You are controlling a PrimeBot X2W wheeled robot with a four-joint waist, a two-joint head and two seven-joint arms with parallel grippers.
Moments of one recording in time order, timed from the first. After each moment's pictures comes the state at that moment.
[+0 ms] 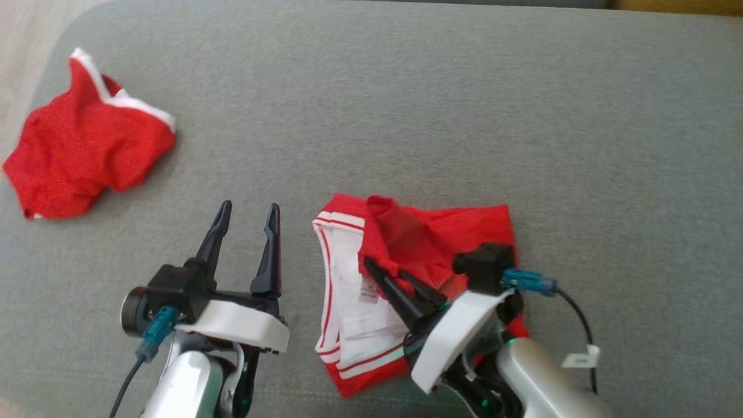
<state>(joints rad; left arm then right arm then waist) -0.11 0.12 -0.34 0.10 -0.27 0.10 -0.25 -0.22 -0.06 0.64 0.17 0.60 0.12 0.14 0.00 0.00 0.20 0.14</state>
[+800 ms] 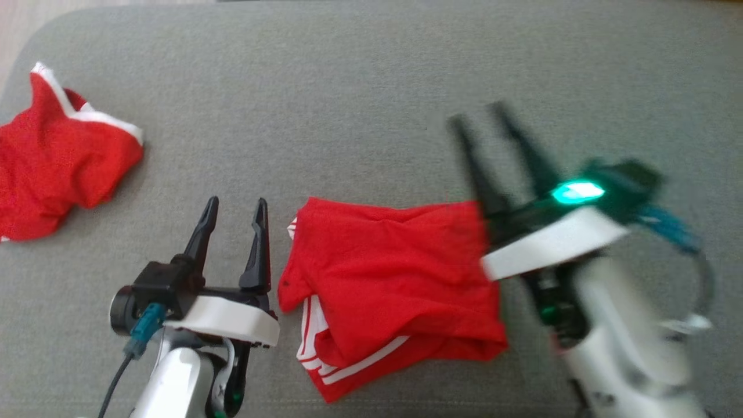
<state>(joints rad) -0.12 0.12 -0.32 0.10 -0.28 0.11 -0.25 -0.36 -0.07 0.39 0.10 0.49 0.12 -0.08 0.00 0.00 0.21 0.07</state>
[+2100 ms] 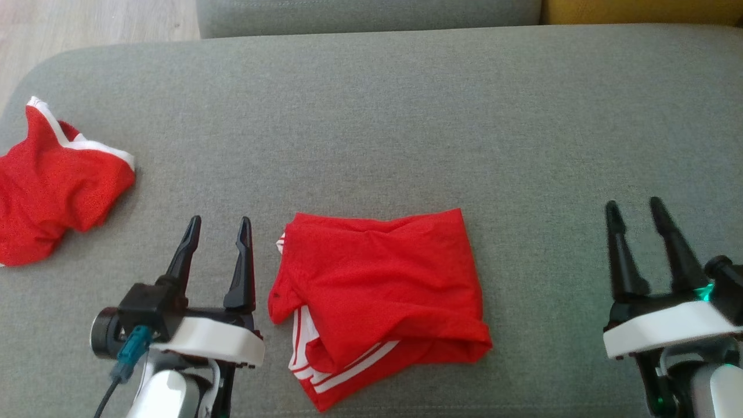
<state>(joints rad) -0.04 0.17 -0.31 0.03 -0.27 0.15 -0.24 0.06 -0.08 -0.03 -0.16 0.19 0.12 0.05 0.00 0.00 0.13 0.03</state>
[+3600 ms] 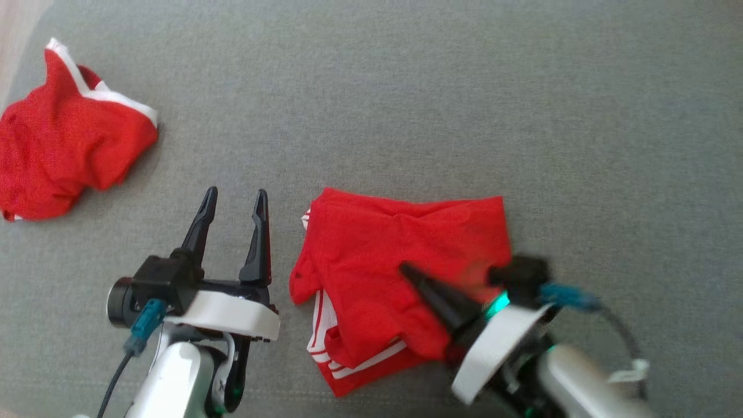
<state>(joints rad) -0.13 0.14 -0.34 0.07 -0.27 0.13 -0.25 -0.21 -0.22 0.74 0.13 0.59 0.12 0.09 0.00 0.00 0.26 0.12</state>
